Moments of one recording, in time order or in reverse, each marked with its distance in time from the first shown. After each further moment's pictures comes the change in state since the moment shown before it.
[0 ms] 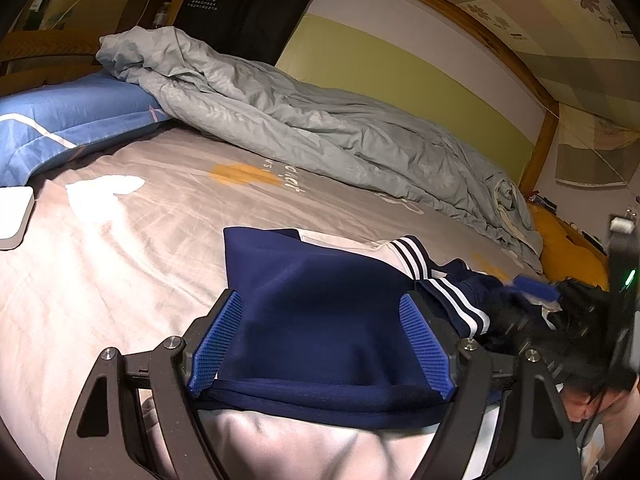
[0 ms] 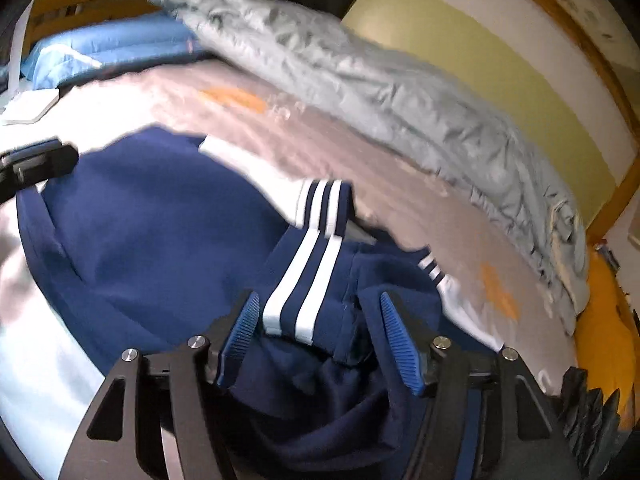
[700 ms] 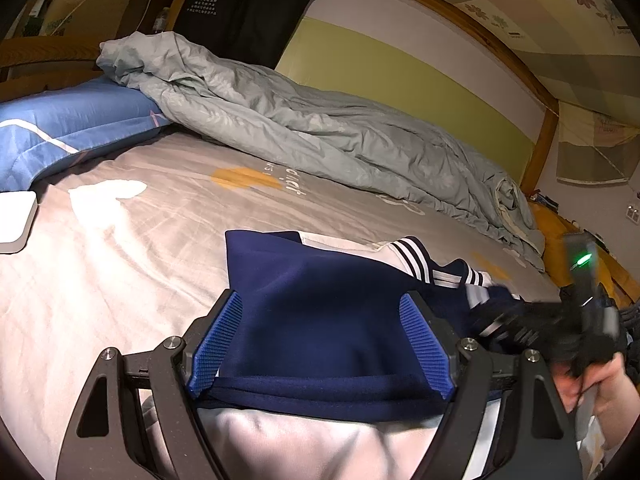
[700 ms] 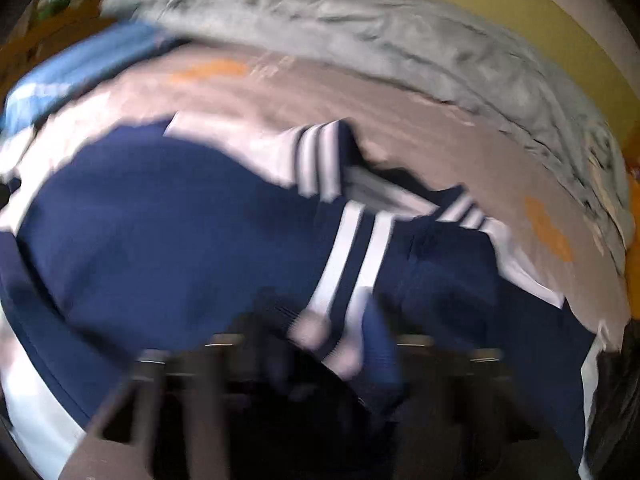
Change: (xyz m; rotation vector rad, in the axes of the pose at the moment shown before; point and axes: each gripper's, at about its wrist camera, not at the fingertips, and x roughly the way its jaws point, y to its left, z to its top) left arm -0.001 -0.002 0.000 0.013 -0.007 0.010; right arm 0.057 -0.042 -0.002 0.214 0.180 0.094
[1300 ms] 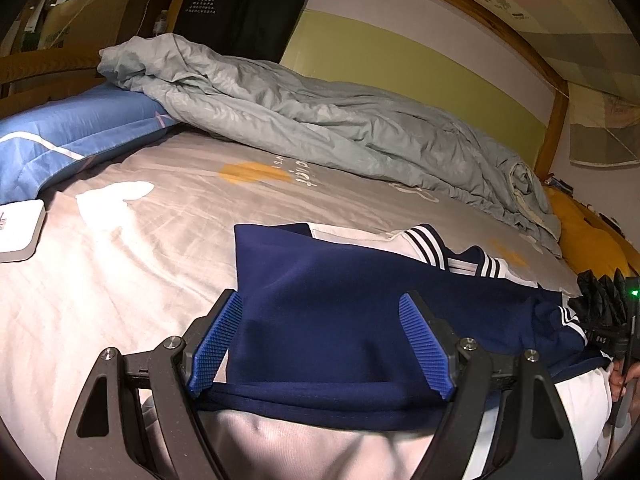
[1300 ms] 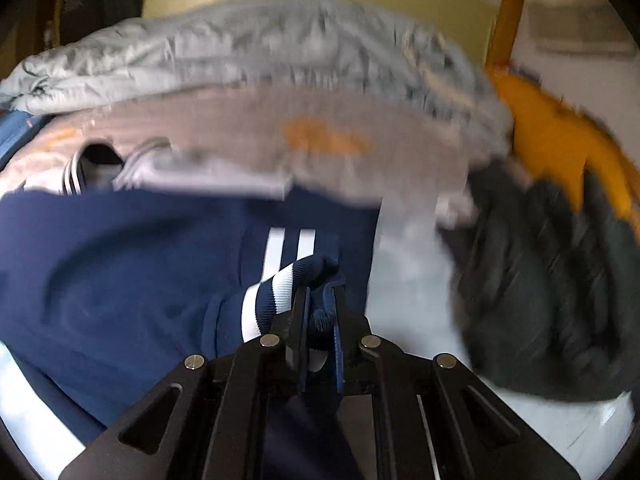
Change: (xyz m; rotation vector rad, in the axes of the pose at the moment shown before) left arm 0.007 -0.005 -0.002 0.044 0.033 0.056; right arm -0.048 -0.186 -0.102 0.298 0.049 -0.243
